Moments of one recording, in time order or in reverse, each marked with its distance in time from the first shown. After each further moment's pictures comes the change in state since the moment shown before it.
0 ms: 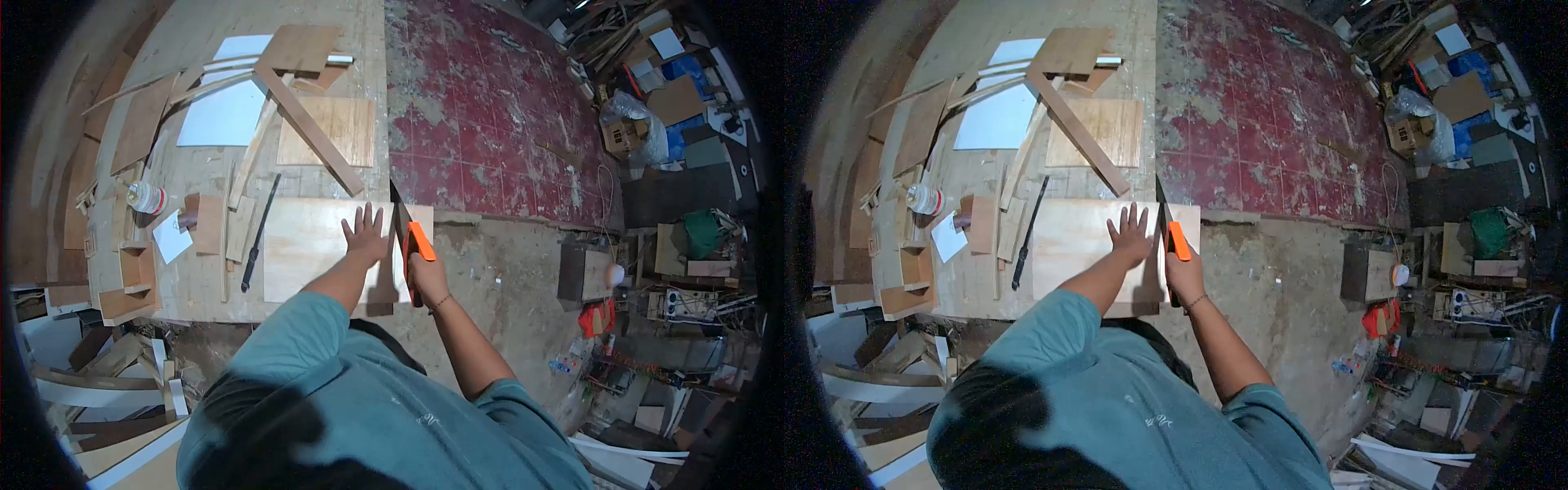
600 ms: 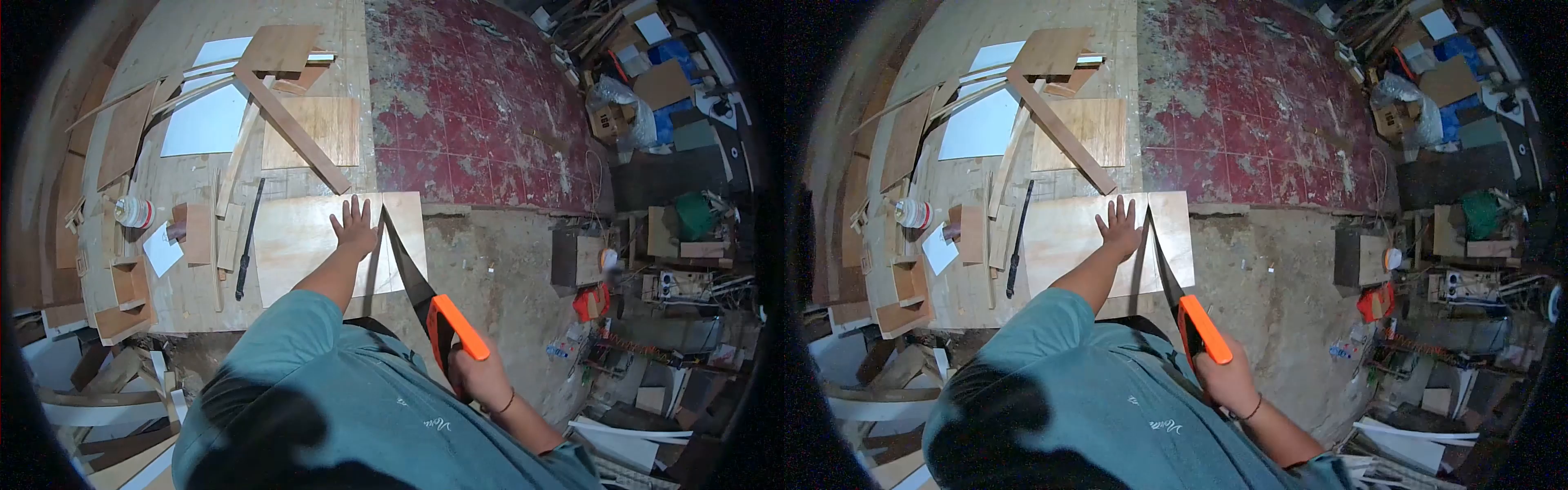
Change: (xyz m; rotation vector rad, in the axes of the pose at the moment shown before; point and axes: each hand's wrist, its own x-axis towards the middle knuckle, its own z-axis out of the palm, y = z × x) left_hand 0.017 0.000 0.003 -0.008 -0.010 -0.018; right_hand -0.191 -0.109 -0.096 -0.035 -0.148 0.198
